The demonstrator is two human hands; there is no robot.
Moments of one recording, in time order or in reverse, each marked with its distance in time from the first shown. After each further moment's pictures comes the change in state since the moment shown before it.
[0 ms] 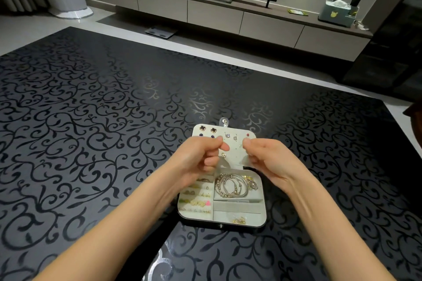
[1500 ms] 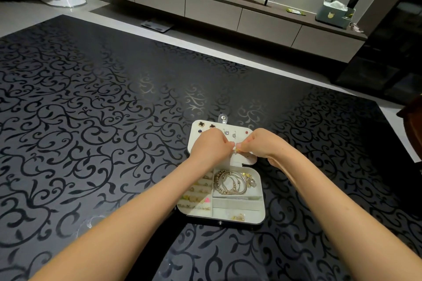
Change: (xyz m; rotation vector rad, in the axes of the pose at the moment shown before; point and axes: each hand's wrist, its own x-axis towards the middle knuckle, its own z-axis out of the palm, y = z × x) left_hand 0.049 -0.015 0.013 1.005 0.237 0.254; right_hand 0.039 -0.009 0.002 -0.877 0.077 0.203
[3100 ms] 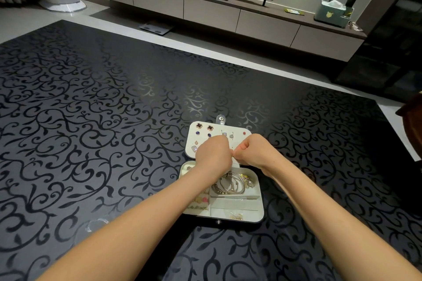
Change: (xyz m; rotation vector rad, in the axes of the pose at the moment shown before) left_hand -0.004 0.012 0.017 0.308 0.036 -0.016; right_hand 0.003 0.016 0.017 -0.011 0.108 -0.097
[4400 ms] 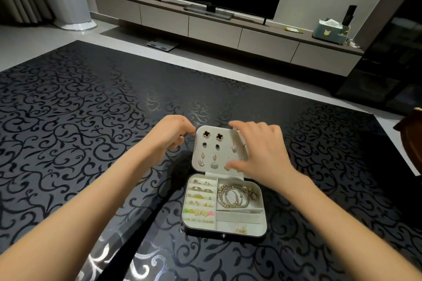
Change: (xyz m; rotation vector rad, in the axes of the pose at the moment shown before) left_hand -0.006 -0.063 -0.105 -0.768 -0.022 -0.108; right_hand -0.039 -0.034 -0.021 -0.647 0.462 -0.609
